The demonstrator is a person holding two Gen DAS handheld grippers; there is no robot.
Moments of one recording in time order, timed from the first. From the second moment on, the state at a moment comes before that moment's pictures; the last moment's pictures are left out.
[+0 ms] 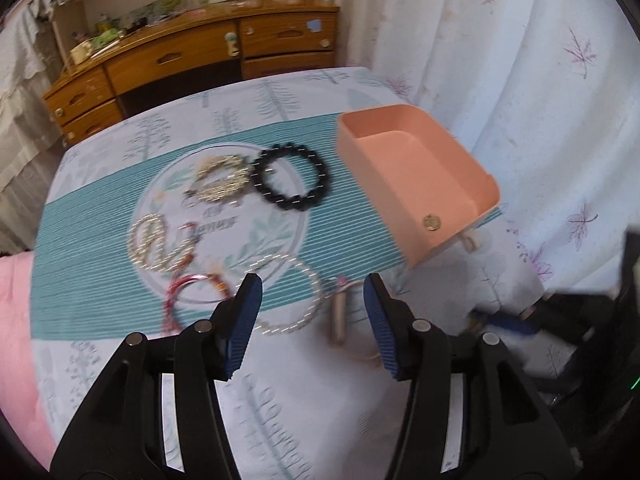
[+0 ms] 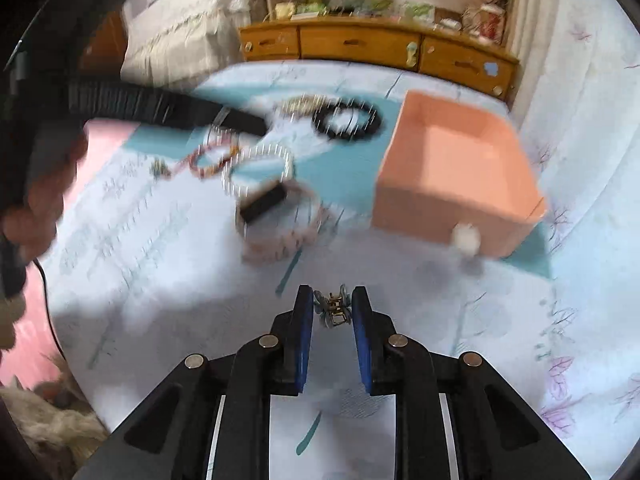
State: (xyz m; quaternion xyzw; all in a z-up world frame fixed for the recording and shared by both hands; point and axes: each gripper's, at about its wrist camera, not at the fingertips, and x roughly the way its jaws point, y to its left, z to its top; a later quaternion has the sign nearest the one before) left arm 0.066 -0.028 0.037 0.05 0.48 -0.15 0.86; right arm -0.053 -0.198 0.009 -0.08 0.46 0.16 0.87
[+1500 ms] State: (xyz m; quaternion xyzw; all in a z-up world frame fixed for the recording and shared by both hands) left arm 0.091 0.088 0.020 0.01 0.52 -0.03 0.85; right arm 0.035 -0.192 0.072 0.03 0.53 0.14 0.84
